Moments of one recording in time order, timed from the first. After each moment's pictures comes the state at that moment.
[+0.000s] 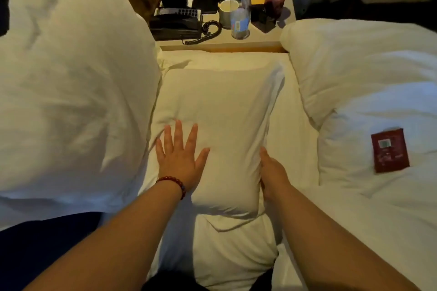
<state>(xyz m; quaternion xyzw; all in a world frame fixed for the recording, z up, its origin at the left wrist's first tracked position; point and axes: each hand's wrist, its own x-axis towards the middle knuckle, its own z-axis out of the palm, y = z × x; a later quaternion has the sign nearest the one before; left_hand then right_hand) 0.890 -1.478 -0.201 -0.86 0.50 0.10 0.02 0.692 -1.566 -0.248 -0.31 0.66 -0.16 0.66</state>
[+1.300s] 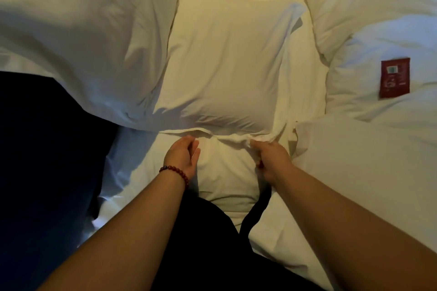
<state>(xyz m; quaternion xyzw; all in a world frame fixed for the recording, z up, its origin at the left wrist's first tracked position) 0.850 -1.320 -0.250 -0.58 -0.22 0.51 -0.59 0.662 -1.413 -0.248 -0.23 0.66 -0.17 0.70</state>
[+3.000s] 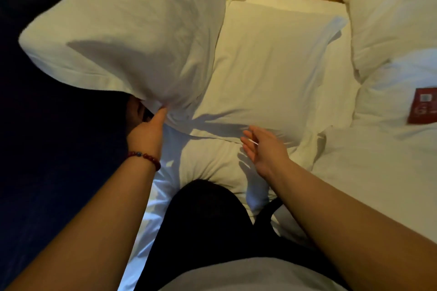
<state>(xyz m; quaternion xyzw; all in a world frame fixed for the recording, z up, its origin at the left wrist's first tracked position) 0.958 -1.278 -0.116 -0.77 0.11 0.23 -0.59 0.755 -1.395 -0.159 -0.17 0.59 -0.18 0.77</state>
